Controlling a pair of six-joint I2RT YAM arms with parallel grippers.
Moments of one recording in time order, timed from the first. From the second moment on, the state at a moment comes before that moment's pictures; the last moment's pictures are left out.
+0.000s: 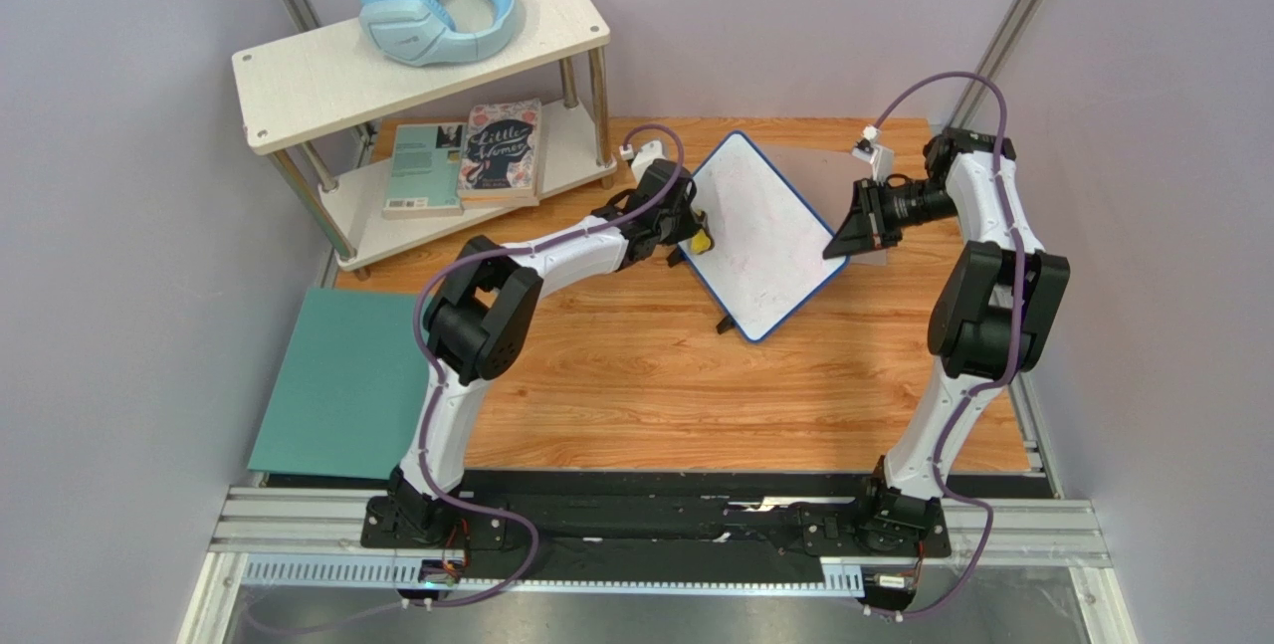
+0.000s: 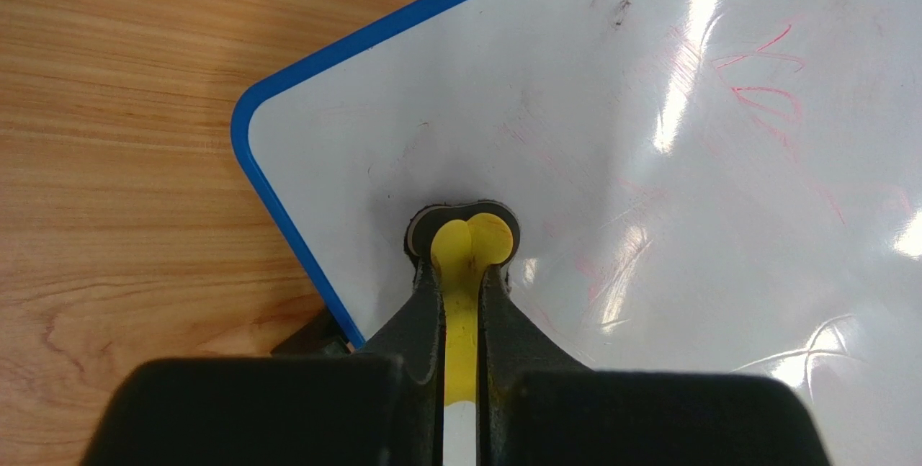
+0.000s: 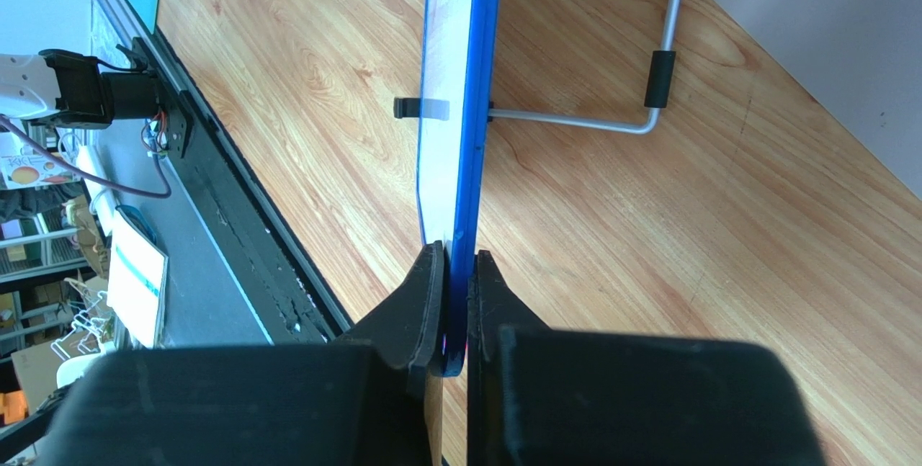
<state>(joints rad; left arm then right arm) -0.69 2.18 1.64 -0.04 -0.19 -0.86 -0.22 1.99 1.76 -1.33 -0.90 -0.65</state>
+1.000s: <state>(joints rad) -0.97 2.08 1.48 0.00 -0.22 -1.33 -0.22 1.99 1.76 -1.33 -0.89 -0.65</state>
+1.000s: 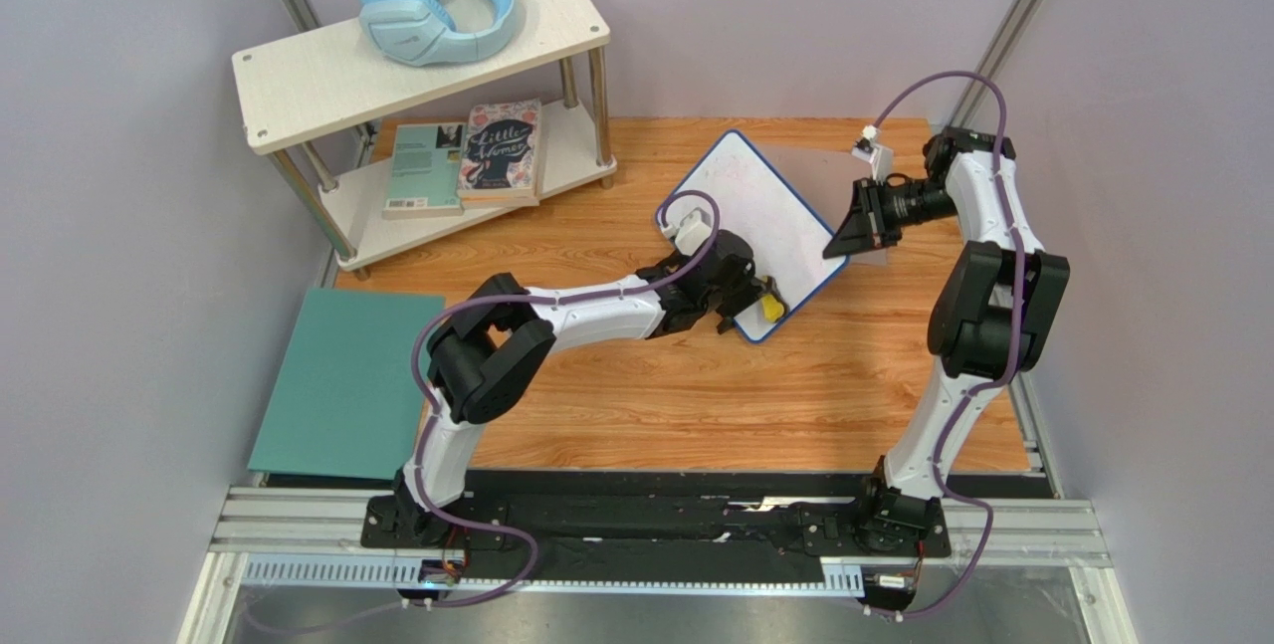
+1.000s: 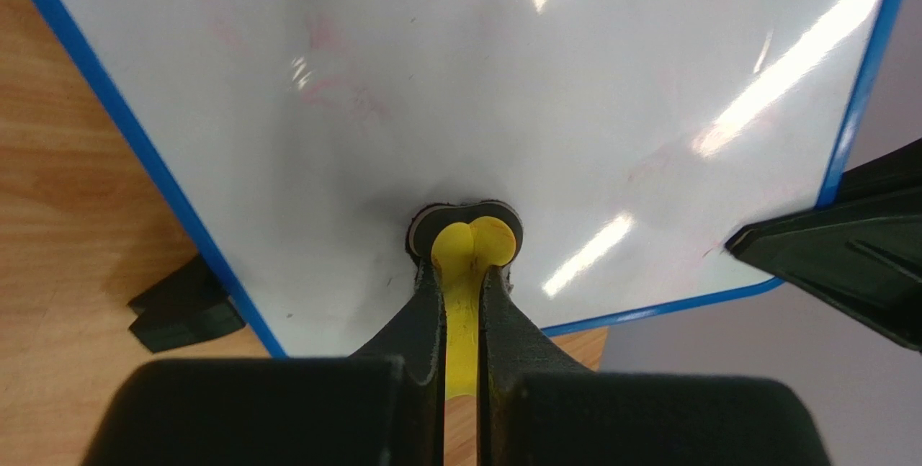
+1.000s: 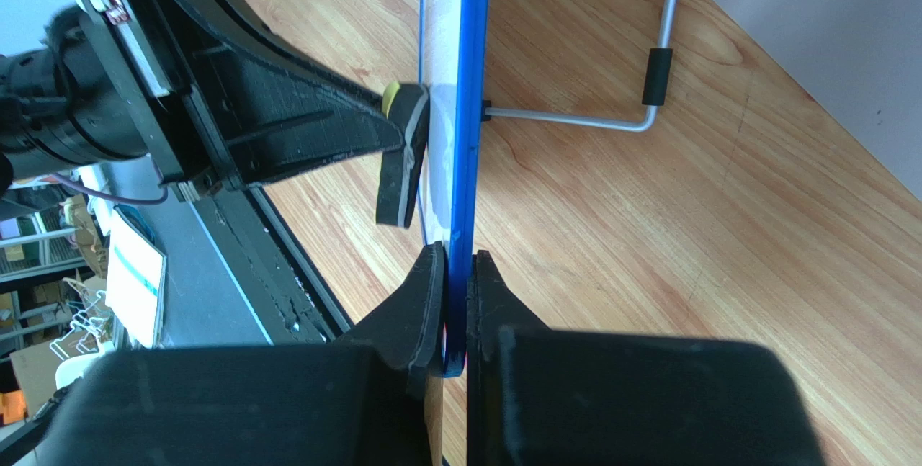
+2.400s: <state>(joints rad) -0.85 2.14 1.58 0.02 -0.33 -1.15 -0.22 2.01 1.80 -1.36 -0.88 -0.67</state>
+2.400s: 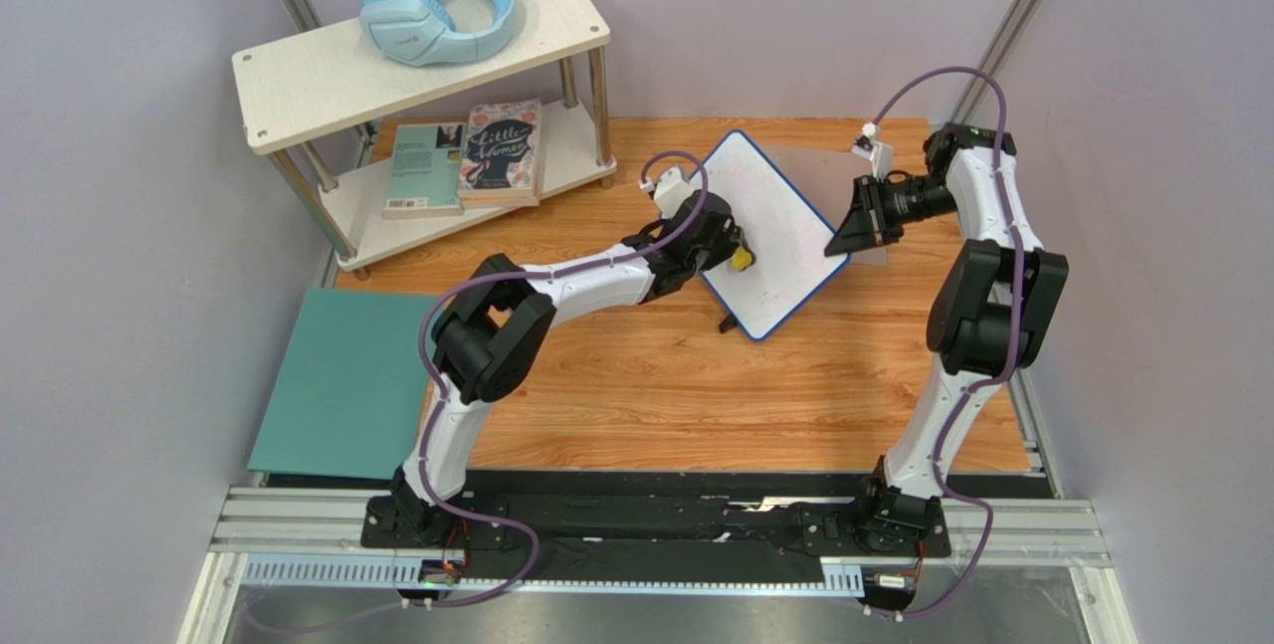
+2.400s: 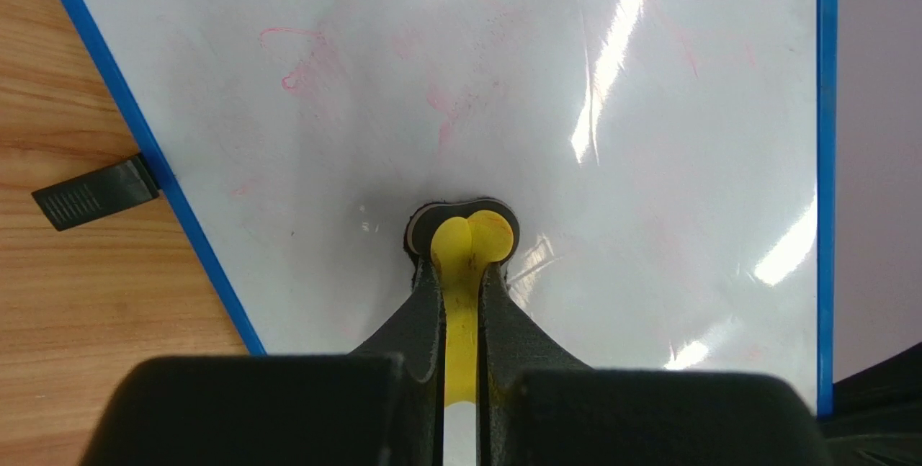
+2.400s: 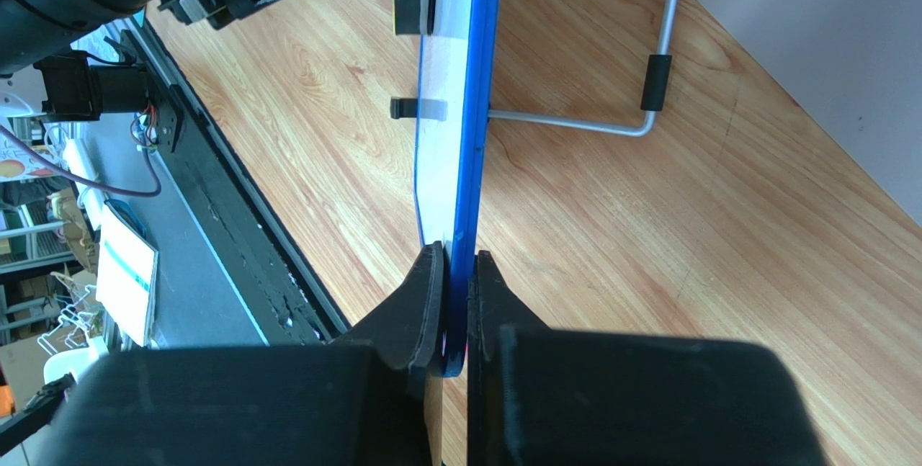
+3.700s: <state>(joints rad) -0.83 2.18 1.61 0.12 -0.31 -1.25 -0.23 2.03 1.81 -1.38 -0.88 -0.69</state>
